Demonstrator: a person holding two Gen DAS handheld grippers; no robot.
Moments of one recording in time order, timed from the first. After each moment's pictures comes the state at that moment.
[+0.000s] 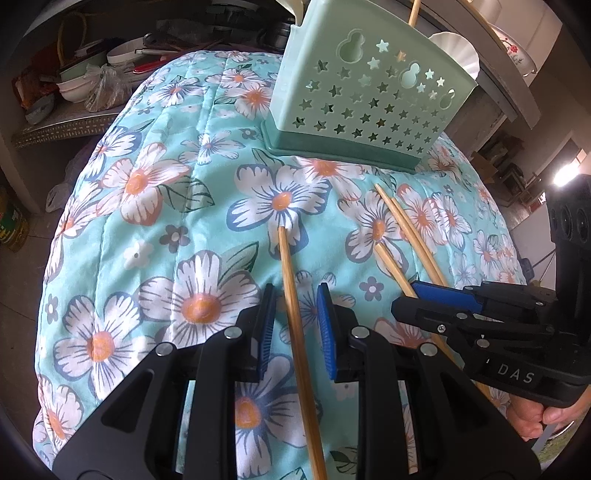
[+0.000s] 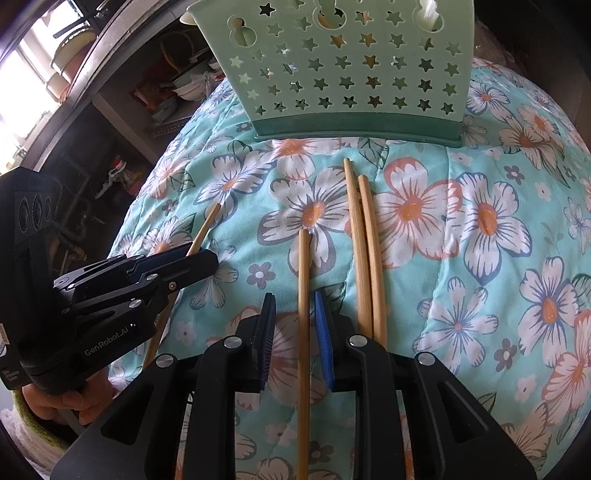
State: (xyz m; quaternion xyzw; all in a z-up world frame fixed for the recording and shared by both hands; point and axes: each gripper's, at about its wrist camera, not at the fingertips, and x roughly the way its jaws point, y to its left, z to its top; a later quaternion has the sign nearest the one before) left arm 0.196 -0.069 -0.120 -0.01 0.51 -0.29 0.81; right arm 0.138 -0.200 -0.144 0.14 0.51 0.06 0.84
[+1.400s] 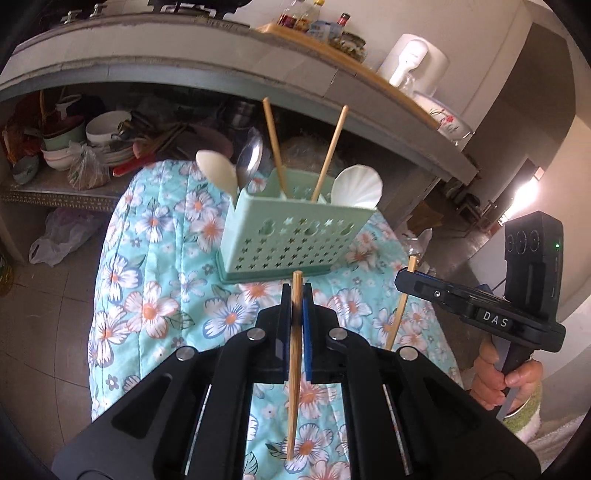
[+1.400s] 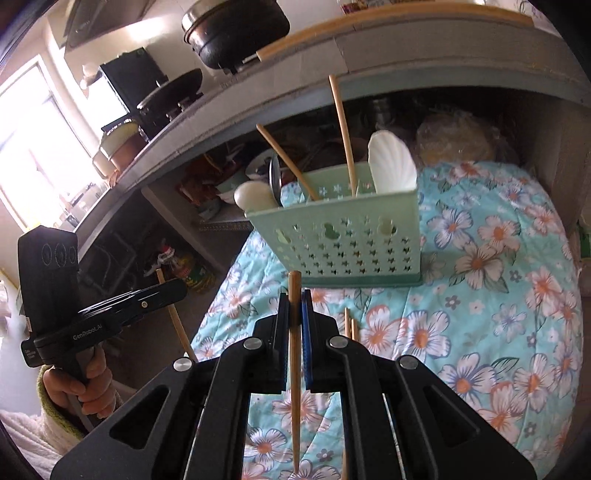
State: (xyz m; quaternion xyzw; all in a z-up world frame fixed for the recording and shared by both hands) left arm 0.200 -0.054 0.032 -0.06 0.39 -0.37 0.84; right arm 0.118 -0.262 0.007 0.21 0.35 0.09 0.91
